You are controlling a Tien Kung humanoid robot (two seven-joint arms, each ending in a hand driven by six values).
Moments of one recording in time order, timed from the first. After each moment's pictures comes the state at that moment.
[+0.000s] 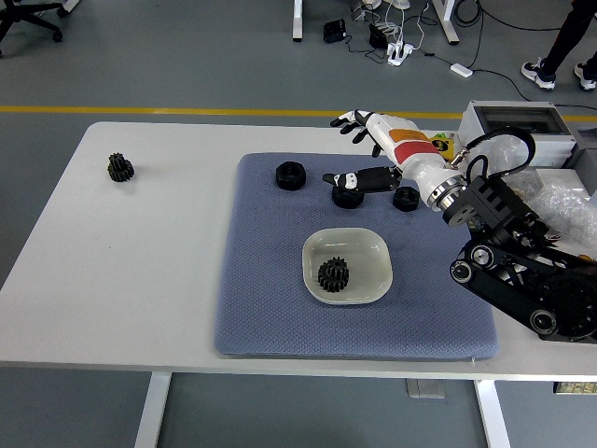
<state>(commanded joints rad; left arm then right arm) -0.11 0.12 -0.34 -0.22 0.73 0.24 0.10 0.91 -0.30 0.46 1.17 -1.42 -0.50 0.01</state>
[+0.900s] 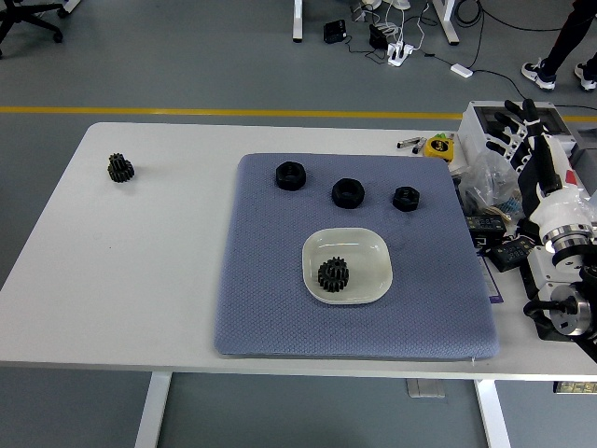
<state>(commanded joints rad) -0.11 0.12 -0.36 -0.21 0.74 0.24 0.10 0.50 -0.51 0.79 1.36 -0.40 -0.54 0.42</state>
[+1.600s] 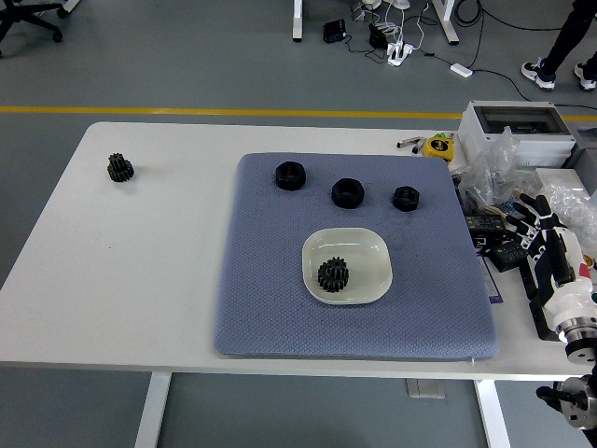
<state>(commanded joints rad) -0.11 0.12 -0.35 -0.21 0.75 0.24 0.10 0.07 -0.31 1.17 1.42 -0.82 -0.41 0.27</state>
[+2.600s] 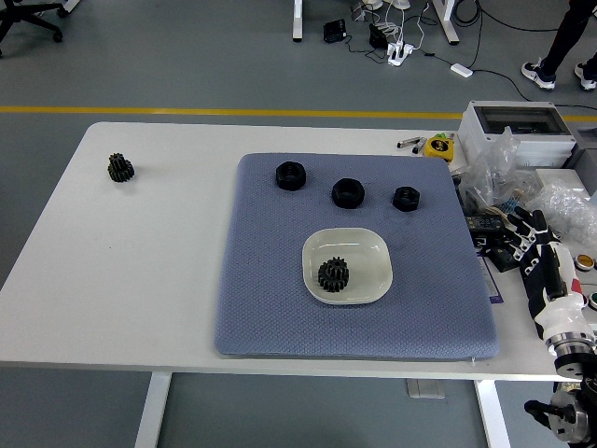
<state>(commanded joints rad) -0.12 0.12 -0.35 -0.21 0.75 0.24 0.09 0.06 -0.26 1.17 1.39 -0.81 -0.38 0.32</state>
